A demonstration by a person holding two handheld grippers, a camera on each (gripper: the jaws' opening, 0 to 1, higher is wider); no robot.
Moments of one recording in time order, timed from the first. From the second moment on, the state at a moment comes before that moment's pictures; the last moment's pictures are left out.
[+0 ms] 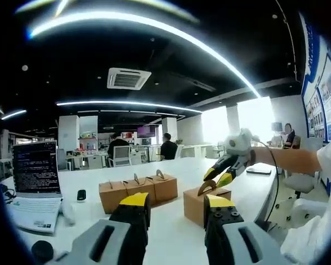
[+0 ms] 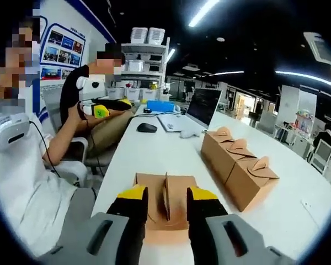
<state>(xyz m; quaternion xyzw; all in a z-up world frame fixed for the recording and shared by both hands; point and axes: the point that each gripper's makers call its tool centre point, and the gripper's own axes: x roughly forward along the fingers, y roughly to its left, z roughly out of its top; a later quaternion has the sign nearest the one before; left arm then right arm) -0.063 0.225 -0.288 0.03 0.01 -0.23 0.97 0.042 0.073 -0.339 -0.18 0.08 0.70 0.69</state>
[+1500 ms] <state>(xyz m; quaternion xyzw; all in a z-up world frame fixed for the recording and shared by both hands) -0.065 0.216 -0.295 0.03 0.01 -0.24 0.97 0.064 -0.016 -0.298 -0.08 0.09 0.53 0.84</state>
